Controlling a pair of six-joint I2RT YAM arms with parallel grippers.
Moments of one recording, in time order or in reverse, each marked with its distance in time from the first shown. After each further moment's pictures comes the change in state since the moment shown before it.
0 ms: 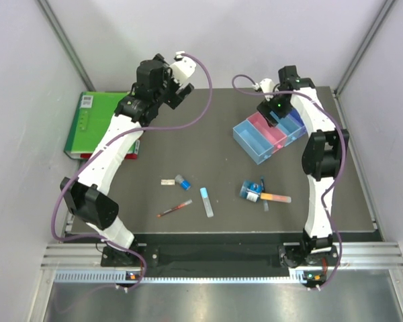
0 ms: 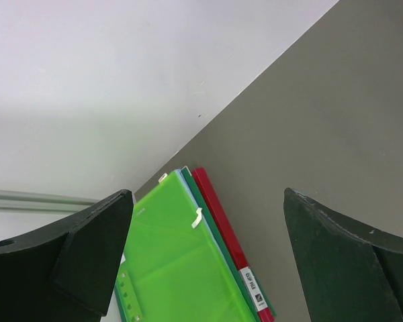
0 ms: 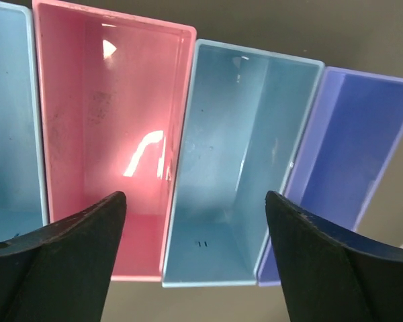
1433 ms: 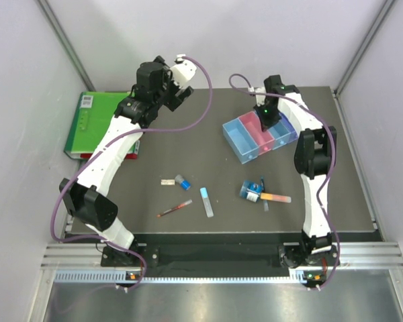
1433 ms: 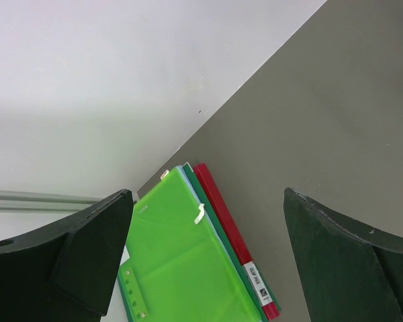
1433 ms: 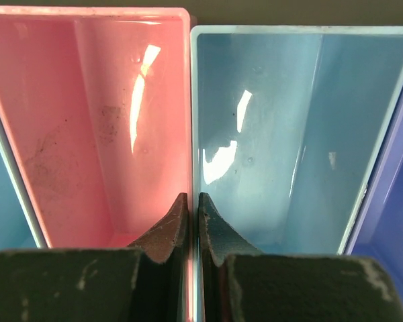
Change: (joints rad) left arm 0.000 -0.014 -0.027 0.000 0.001 0.027; right arm 0.072 0.076 -0.038 0.029 0.015 0.404
